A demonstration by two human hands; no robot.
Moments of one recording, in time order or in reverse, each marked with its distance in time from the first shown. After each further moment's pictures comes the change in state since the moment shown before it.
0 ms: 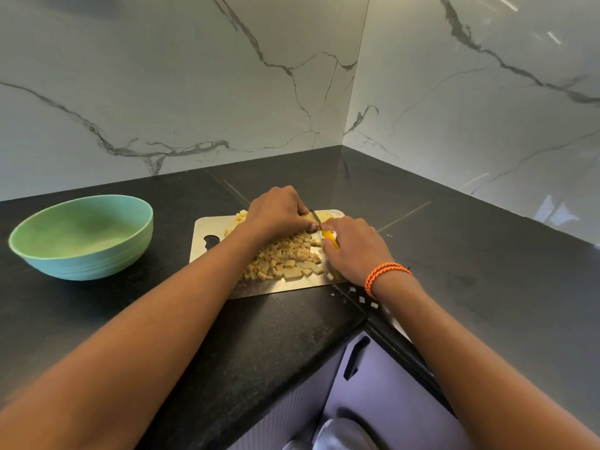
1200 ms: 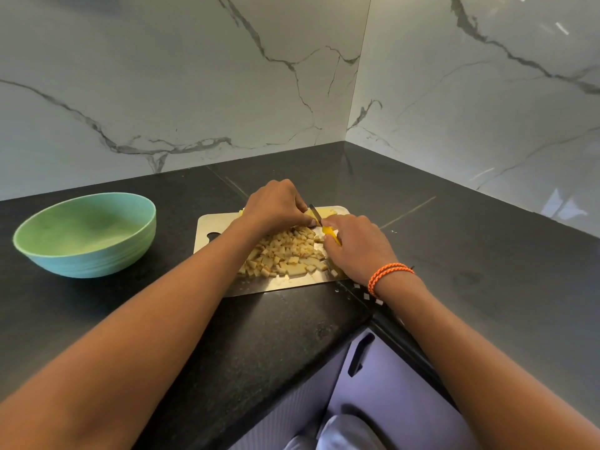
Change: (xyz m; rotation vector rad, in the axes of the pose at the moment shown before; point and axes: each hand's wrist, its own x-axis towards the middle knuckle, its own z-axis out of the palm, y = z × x) left_hand -0.005 -0.005 -0.011 -0.043 -0.032 -0.038; right_hand -0.001 0.000 0.006 0.025 0.029 -0.015
